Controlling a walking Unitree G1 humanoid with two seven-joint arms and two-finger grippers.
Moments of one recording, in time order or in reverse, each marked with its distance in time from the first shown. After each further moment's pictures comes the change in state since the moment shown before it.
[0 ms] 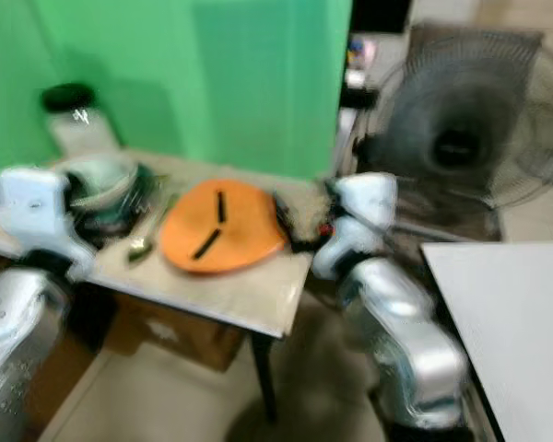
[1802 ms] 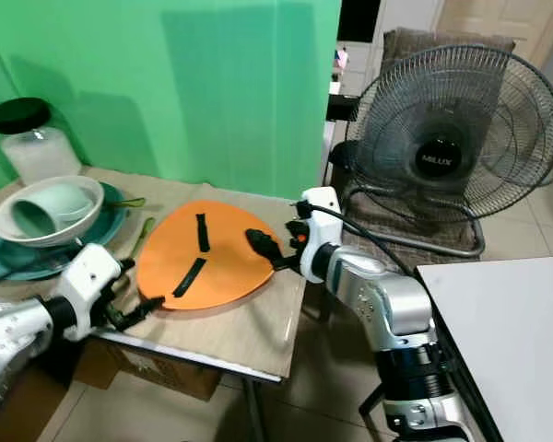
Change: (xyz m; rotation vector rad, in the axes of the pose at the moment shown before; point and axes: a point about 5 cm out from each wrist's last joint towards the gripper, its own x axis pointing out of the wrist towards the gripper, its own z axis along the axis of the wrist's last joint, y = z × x) left arm 0.000 0.033 -0.105 0.294 0.438 -0.576; right arm 0.038 -0.028 -0.051 0.145 0.428 0.116
